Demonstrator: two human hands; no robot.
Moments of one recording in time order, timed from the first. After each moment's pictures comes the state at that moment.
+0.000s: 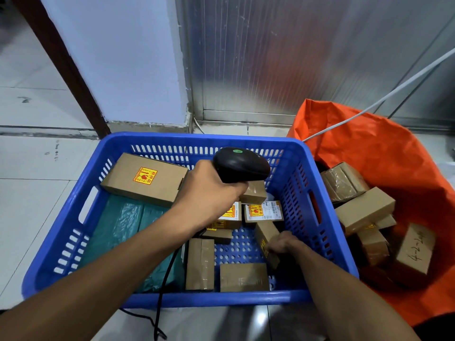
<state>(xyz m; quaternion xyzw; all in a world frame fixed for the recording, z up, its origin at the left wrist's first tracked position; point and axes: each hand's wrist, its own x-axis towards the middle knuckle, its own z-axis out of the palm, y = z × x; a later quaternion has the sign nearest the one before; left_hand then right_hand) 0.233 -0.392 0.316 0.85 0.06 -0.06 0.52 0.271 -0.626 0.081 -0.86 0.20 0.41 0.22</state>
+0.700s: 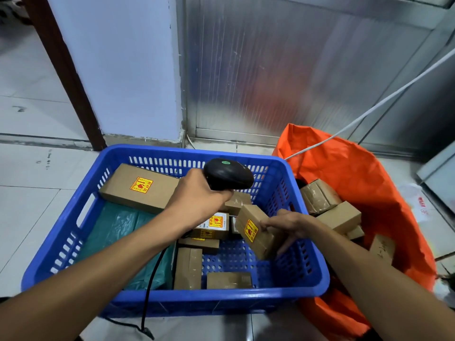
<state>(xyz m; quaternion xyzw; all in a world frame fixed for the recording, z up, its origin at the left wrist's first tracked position) 0.215 -0.384 0.337 0.85 0.05 -0.05 0.53 0.276 -0.630 0.241 -0.82 0.17 0.41 0.36</state>
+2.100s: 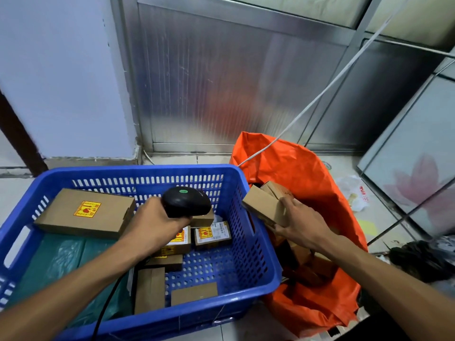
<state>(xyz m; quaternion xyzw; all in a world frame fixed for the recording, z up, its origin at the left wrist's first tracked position) 0.212 -0.411 0.319 0.88 0.02 -0.07 0.47 0.212 -0.738 0.295 -1.00 0.01 0.04 0.02</state>
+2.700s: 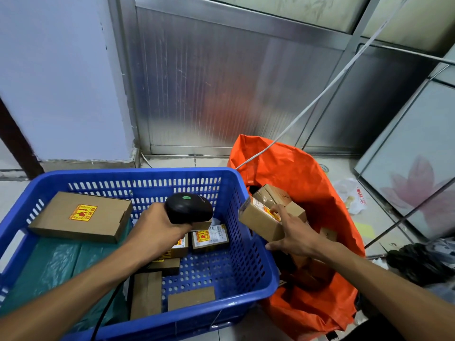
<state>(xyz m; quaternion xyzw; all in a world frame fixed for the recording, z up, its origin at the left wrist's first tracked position) 0.207 -0.421 0.324 0.88 0.01 -0.07 0.47 0.211 -0.744 0.281 -0.97 0.02 0.16 0.17</state>
